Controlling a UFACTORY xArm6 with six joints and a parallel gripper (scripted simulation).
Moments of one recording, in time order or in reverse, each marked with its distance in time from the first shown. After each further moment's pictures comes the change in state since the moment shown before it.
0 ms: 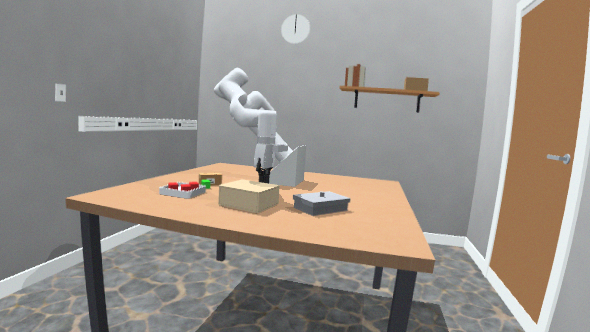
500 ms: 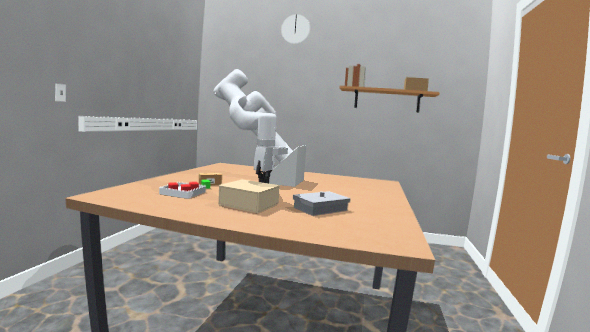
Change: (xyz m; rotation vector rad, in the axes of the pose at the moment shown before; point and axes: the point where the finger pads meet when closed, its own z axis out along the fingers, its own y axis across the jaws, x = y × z) arm 0.000 0.000 0.011 0.000 0.000 0.000
